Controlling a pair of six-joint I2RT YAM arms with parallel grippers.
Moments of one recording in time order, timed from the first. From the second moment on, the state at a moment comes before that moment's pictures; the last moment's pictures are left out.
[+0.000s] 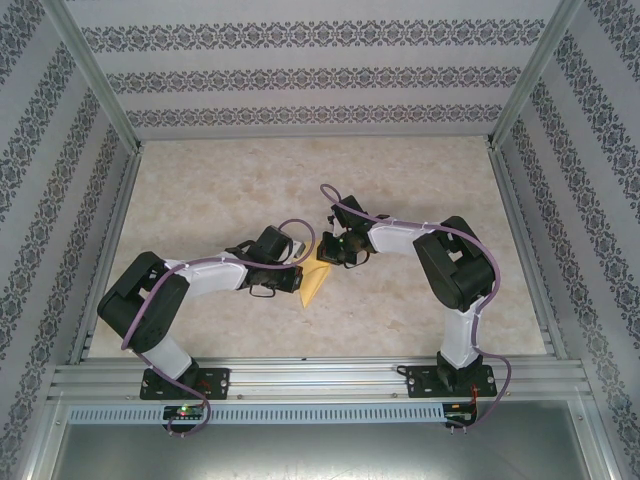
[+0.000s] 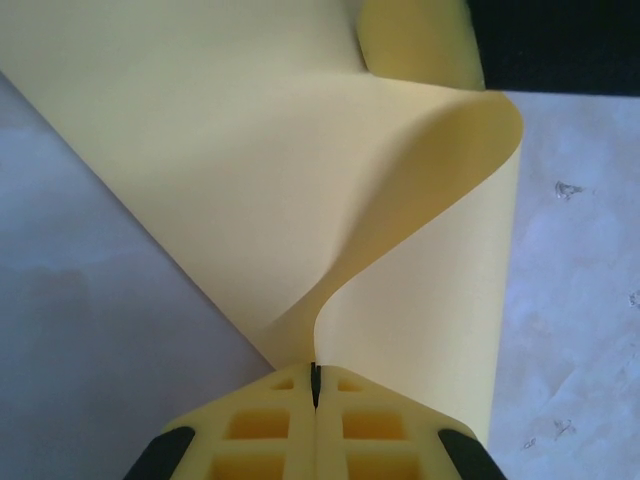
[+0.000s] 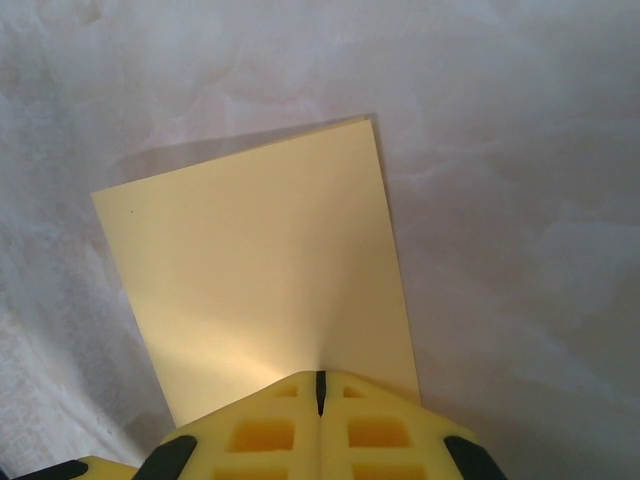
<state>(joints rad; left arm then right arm) -0.61 1.63 0.78 -0.19 0.25 -0.35 0.56 1.94 1.11 -0.27 -0.43 0.73</state>
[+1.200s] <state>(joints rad) -0.61 1.67 0.81 -0.21 0.25 -0.34 0.54 1.69 1.02 -0.22 -0.43 0.76</state>
